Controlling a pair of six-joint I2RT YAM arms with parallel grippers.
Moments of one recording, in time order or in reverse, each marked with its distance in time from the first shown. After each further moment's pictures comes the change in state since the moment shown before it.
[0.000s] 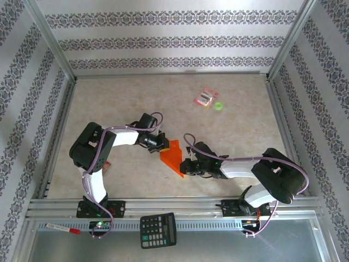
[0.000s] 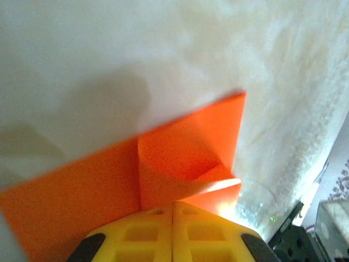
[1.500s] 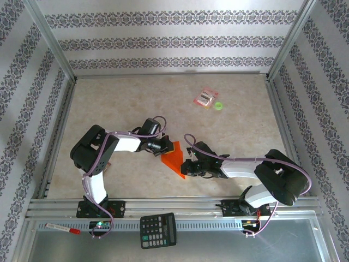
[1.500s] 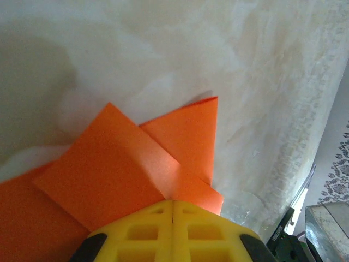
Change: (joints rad) left arm -0.085 -0.021 -0.106 0.236 -0.027 -0.122; right arm 0.000 -0.032 0.021 -0.103 -0.008 -0.015
